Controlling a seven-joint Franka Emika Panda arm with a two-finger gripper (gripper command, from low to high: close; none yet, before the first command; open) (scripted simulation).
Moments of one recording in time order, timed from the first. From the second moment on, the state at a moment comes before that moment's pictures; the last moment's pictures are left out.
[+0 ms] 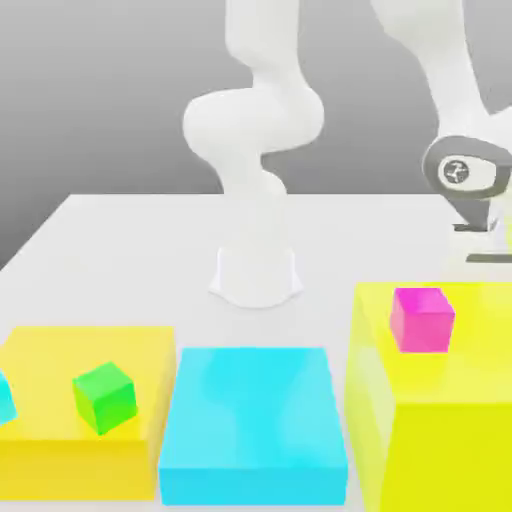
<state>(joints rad) 0.52 0.15 0.42 -2.68 -0.20 2.82 -1.10</state>
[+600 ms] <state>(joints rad) 0.58 0.18 0.35 -2.68 -0.21 2.85 -1.09</state>
